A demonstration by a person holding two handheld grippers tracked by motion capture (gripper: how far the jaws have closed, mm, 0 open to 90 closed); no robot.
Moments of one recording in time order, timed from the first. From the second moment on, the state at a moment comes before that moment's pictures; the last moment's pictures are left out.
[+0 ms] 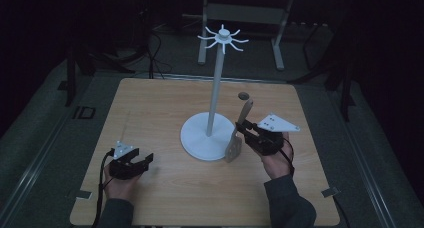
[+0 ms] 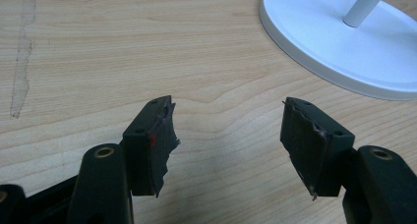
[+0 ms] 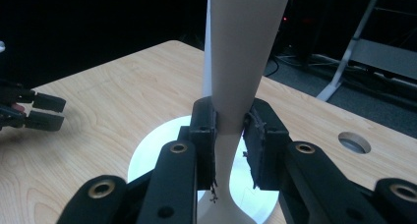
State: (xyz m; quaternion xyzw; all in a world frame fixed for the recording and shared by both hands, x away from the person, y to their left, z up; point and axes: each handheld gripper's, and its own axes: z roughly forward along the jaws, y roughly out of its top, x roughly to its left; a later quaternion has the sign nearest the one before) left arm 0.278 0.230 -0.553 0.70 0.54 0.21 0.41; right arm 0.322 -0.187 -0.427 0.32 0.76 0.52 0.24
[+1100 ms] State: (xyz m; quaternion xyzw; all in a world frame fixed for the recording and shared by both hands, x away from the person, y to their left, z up) left arm 0.278 0.230 -0.554 0.70 0.54 0.21 0.41; right arm 0.330 -0.184 -0.400 0.31 0.75 0.53 0.26
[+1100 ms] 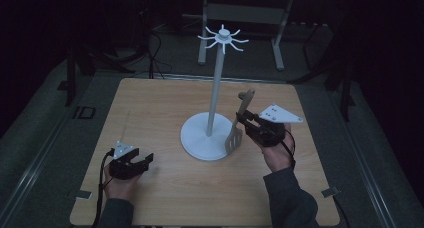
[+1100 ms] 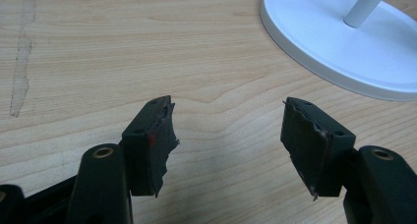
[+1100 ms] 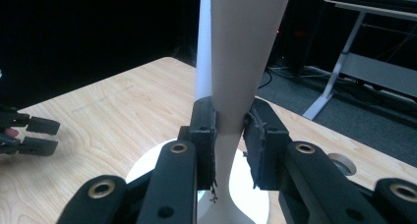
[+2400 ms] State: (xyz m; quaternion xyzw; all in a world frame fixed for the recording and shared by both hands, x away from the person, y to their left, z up) left arm 0.278 0.232 -0.553 0.70 0.55 0.21 0.41; right arm 0.337 -0.179 -0.372 0.31 0.74 0.55 0.25
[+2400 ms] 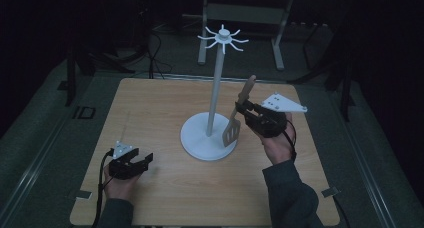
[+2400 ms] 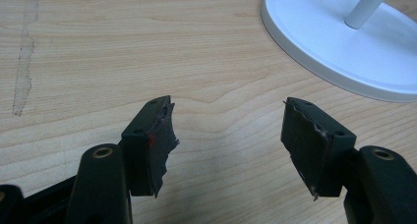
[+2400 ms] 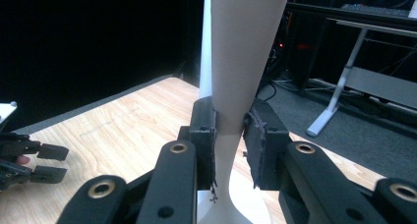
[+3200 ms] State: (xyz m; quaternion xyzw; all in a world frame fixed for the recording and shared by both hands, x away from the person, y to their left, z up) left arm 0.278 0.232 -0.553 0.70 0.55 0.21 0.41; right arm 0.348 -0.170 -0.355 0.30 0.74 0.55 0.25
